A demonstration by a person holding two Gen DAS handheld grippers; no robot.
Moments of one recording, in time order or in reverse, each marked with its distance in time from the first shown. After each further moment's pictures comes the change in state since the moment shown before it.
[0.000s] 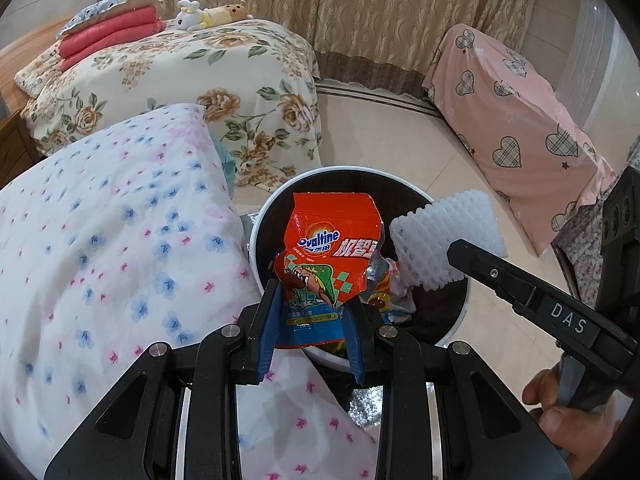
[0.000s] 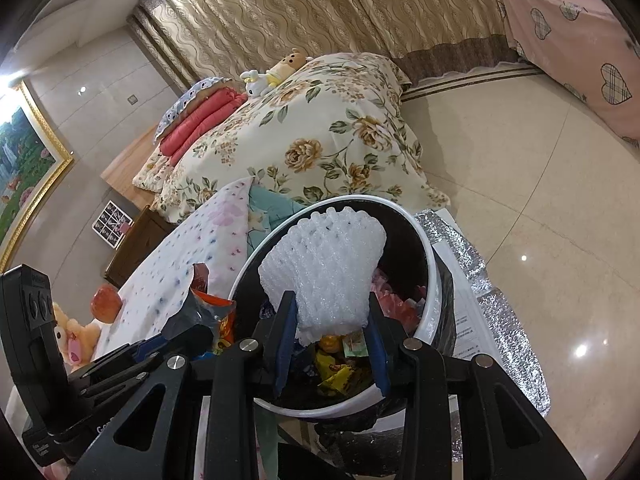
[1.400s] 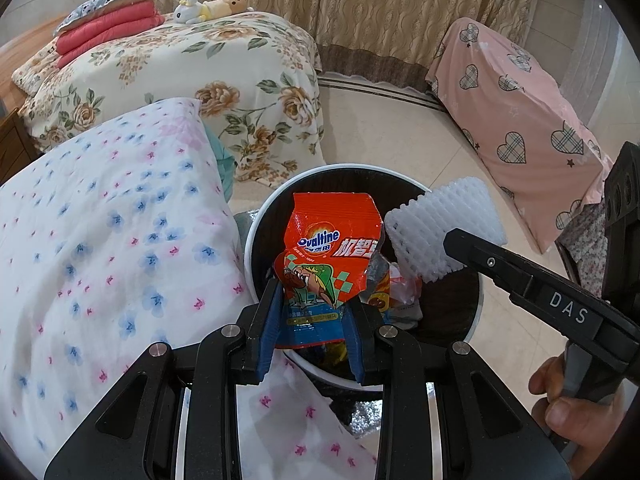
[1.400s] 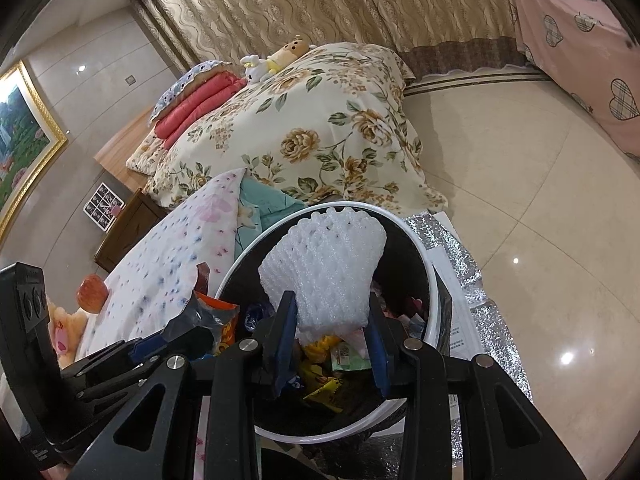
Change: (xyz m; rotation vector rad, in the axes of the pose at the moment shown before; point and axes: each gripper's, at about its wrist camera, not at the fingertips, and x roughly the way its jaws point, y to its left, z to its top) left arm 0.020 0.000 0.008 -0.002 0.026 0.008; right arm 0.015 0.001 0.018 -0.051 0.044 -0.034
